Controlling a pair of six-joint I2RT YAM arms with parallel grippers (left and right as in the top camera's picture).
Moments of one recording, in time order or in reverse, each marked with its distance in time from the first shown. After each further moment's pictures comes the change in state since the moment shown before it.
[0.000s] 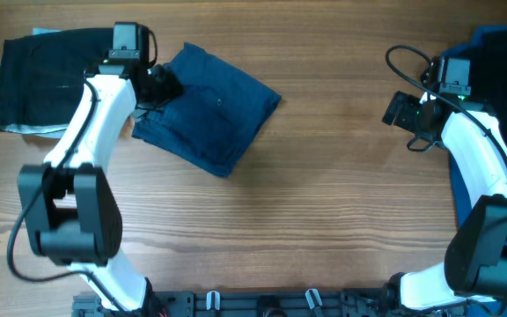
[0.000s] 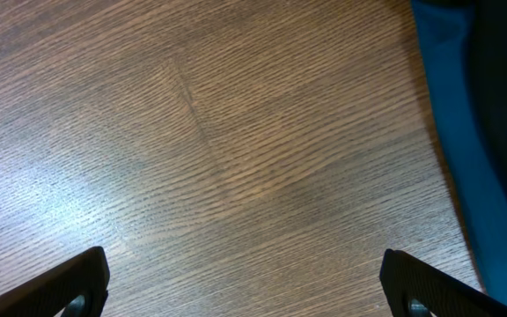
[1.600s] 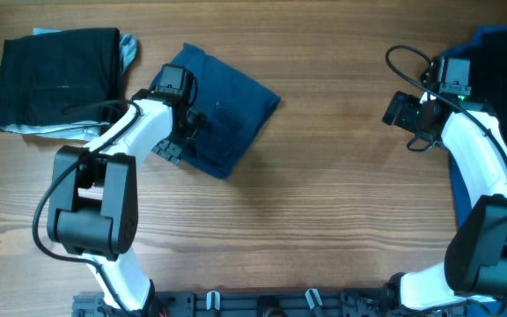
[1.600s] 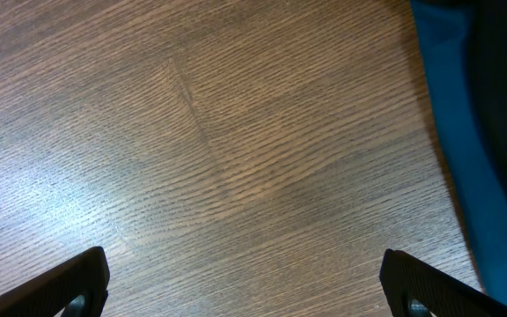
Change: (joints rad) left arm -0.130 0.072 -0.250 0.096 -0.100 -0.598; right arm 0.000 0.000 0.000 0.000 0.000 0.000
